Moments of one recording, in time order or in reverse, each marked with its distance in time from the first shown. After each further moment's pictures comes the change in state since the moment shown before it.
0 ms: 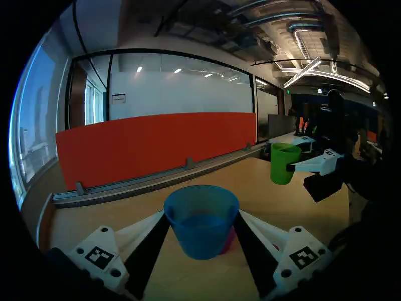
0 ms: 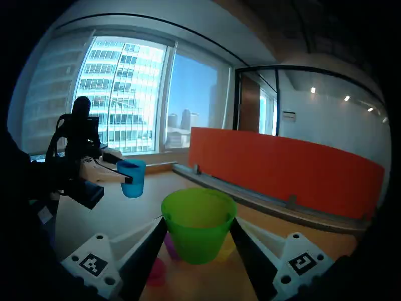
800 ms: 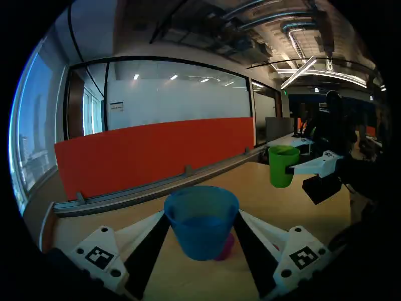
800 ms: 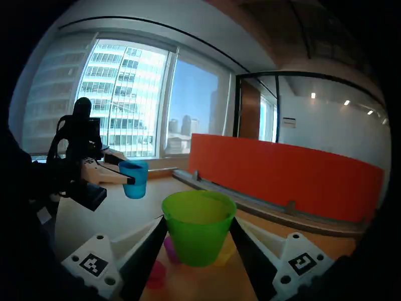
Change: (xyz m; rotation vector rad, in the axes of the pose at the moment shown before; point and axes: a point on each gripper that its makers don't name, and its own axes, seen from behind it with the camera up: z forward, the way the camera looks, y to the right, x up) left arm 0.016 0.006 0.003 -0.005 0.042 0.042; right arm 0.009 -0.003 -0.002 0.004 0.041 -0.013
